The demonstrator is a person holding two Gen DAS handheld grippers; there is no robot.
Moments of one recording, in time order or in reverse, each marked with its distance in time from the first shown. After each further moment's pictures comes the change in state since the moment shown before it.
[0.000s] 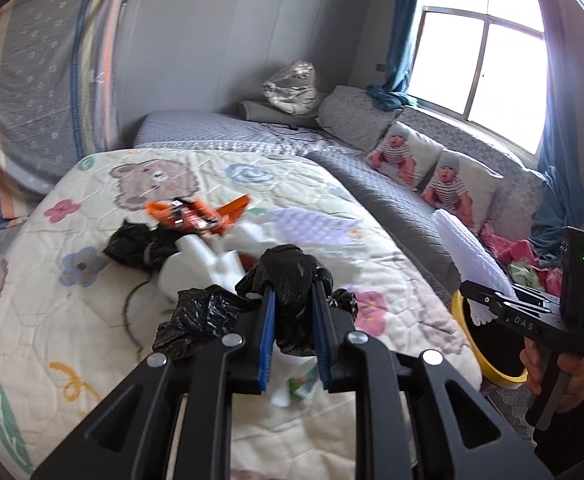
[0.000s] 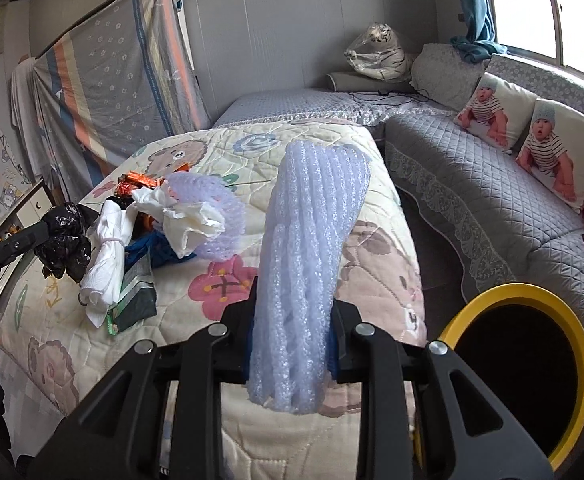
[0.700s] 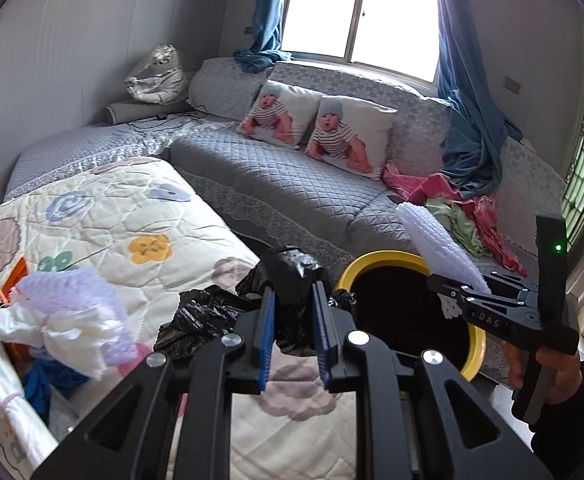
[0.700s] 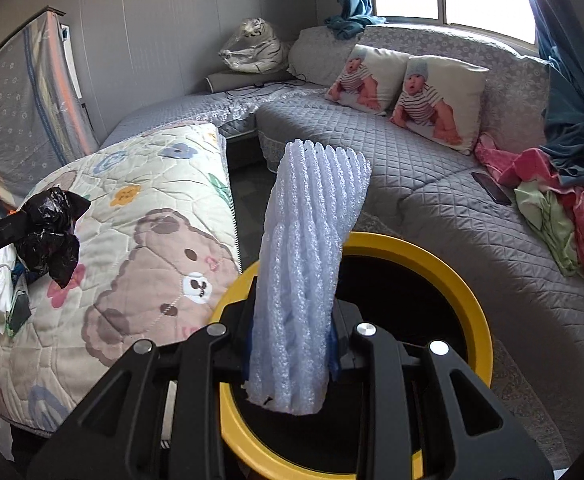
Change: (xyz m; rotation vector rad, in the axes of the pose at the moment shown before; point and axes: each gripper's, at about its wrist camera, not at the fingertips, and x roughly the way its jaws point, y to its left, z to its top) left arm 0.107 -0.191 0.022 0.282 0.114 -0.337; right arm -0.043 -0.145 -0.045 0.217 0.018 -0.326
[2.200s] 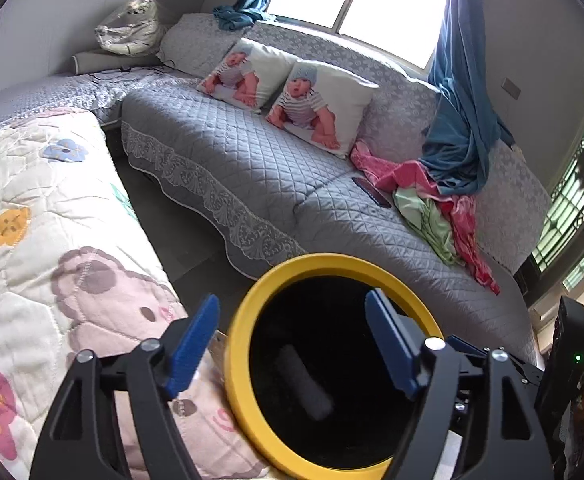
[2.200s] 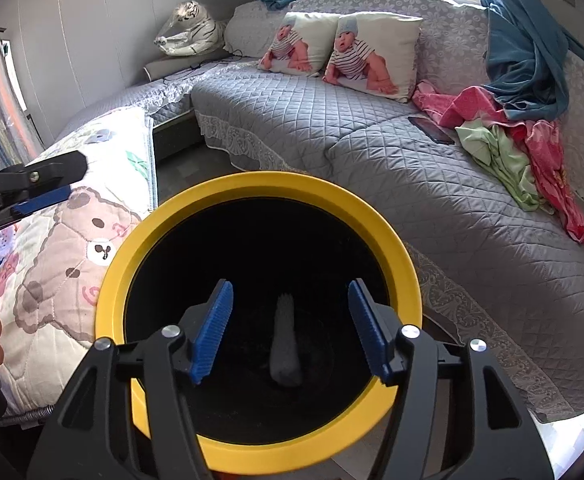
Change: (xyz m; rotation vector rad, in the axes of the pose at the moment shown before) left arm 0.122 -0.060 0.012 -0.130 0.090 -0.118; right arm 0.009 -0.082 -0.040 0.139 0.079 -0.141
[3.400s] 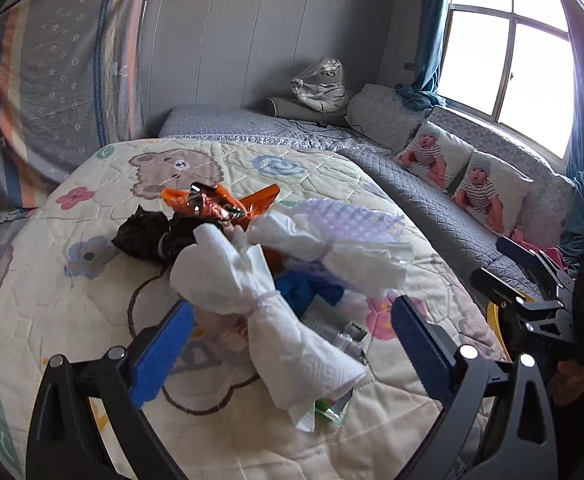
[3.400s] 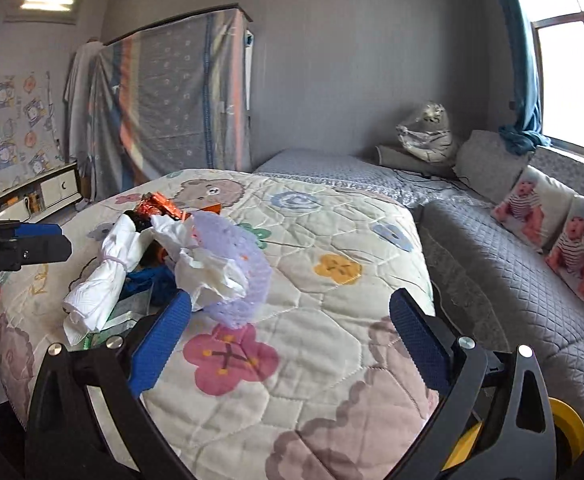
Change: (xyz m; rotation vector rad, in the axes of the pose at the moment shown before) left arm -0.263 0.202 -0.107 -0.236 -0.237 0.532; right arm -0.027 0.290 0.021 -0.580 -0.351 0.607
